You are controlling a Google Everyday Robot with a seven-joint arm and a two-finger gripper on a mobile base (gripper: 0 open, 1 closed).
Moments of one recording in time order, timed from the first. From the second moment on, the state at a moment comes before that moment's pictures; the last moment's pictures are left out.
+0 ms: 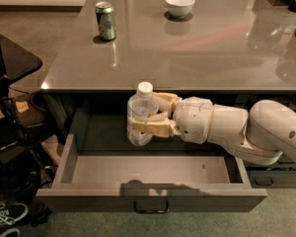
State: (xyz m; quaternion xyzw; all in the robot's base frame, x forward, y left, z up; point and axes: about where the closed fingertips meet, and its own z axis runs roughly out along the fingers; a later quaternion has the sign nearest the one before) arm 0.472 0.003 0.880 -0.44 0.57 0.38 0.58
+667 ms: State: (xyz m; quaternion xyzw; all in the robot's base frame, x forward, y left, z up) arm 0.493 -0.011 0.820 -0.40 0.61 0.38 0.57
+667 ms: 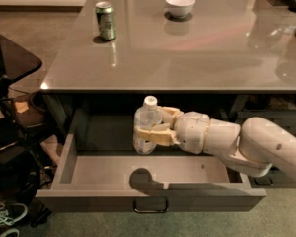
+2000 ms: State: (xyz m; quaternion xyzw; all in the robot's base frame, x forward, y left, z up) arm 0.504 -0.026 0.728 -0.37 0.67 0.35 0.54
